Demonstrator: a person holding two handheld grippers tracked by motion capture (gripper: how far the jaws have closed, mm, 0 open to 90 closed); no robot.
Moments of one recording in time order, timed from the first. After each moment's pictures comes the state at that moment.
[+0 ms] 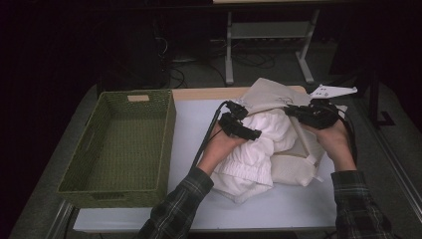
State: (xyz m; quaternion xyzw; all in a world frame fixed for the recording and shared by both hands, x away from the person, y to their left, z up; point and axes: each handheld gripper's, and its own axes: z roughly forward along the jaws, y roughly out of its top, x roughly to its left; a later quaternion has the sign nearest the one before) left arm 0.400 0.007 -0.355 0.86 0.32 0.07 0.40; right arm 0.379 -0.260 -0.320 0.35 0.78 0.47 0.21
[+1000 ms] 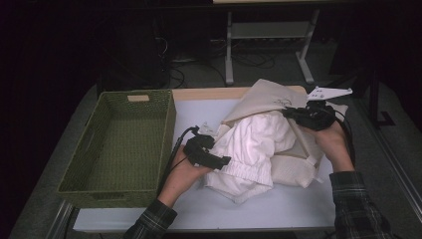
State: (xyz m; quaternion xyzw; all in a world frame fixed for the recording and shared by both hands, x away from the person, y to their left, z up) left arm 0.330 0.096 -0.374 0.86 0.33 0.08 0.37; right arm 0.379 -0.254 -0.325 0.35 0.79 0.46 0.21
